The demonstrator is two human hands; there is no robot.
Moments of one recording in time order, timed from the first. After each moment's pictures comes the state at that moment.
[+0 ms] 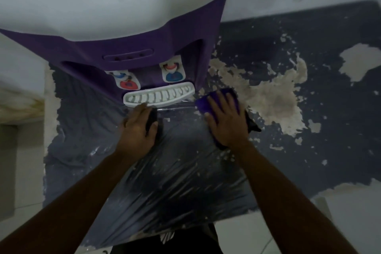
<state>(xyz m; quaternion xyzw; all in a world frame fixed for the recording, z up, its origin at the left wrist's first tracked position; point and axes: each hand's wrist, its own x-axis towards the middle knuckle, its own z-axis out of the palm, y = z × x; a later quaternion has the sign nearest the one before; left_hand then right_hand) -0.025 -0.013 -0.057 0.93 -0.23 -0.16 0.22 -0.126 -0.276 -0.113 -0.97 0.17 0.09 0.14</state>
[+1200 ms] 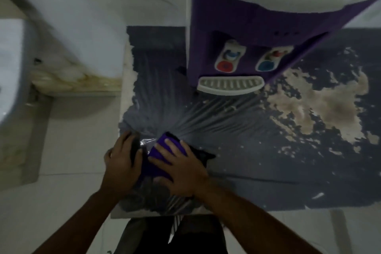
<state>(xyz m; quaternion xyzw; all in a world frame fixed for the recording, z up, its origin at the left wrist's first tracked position) -0.085 0.235 -0.064 0.96 -0.09 -0.12 0.25 -0.146 0.044 -0.120 -0.96 -0.22 0.10 0.14</state>
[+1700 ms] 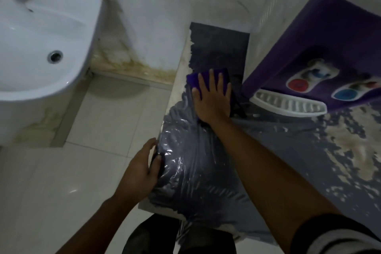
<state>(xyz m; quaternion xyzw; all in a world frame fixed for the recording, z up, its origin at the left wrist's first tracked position) -0.105 0.279 -0.049 0.90 0.03 -0.16 0.41 0.055 0.073 -0.109 -0.99 0.02 0.11 0.12</state>
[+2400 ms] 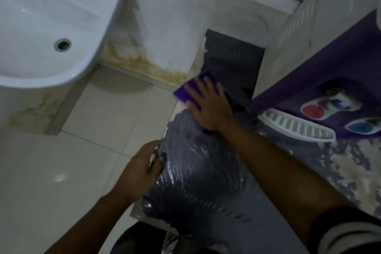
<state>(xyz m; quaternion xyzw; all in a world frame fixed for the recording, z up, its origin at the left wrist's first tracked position) -0.087 0.283 -0.059 0.86 0.08 -0.19 0.47 0.087 0.070 -0.114 -0.97 -0.21 0.10 0.06</state>
